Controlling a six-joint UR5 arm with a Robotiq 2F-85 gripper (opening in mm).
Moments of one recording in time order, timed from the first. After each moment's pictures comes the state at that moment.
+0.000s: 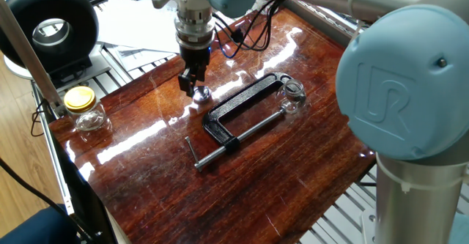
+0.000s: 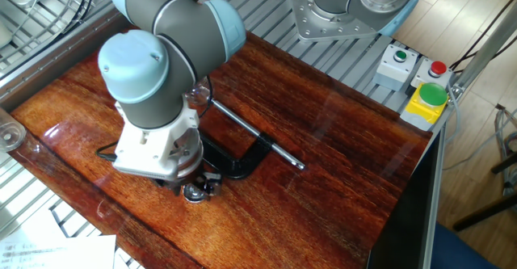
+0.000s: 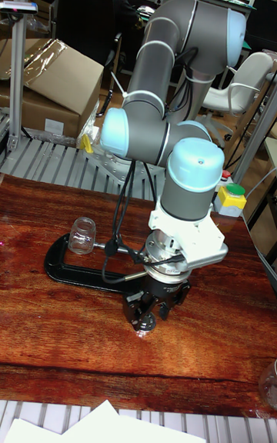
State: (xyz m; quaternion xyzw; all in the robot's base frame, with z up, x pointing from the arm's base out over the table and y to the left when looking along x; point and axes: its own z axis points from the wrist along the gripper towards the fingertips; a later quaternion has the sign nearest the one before) arm 0.646 0.087 0.014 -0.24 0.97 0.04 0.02
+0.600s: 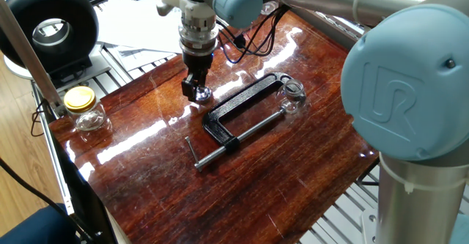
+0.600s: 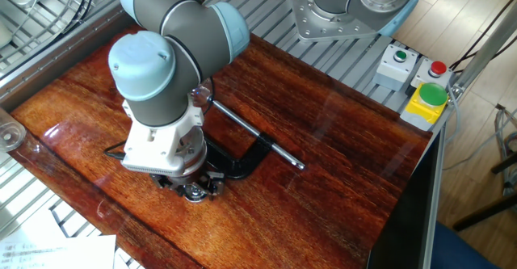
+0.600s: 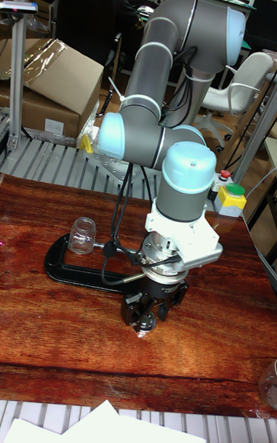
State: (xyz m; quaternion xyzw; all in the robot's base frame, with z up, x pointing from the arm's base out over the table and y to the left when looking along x) arm 0.642 0.084 0.003 -0.25 0.97 0.05 0.03
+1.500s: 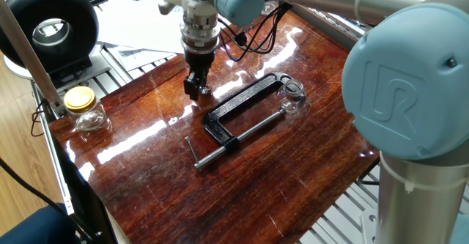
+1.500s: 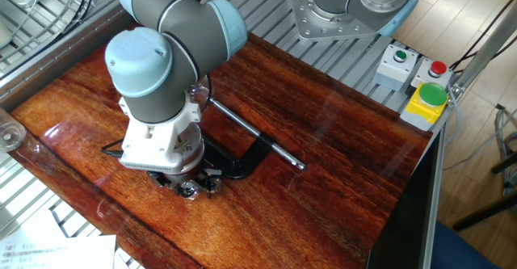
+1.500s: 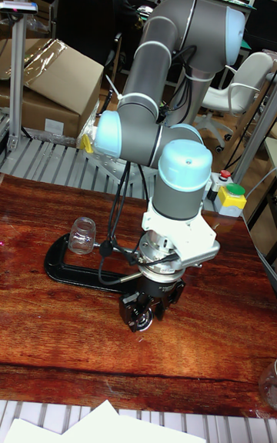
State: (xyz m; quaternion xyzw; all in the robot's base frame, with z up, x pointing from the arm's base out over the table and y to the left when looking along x) arm 0.643 0.080 0.006 -0.26 0.96 0.05 0.03
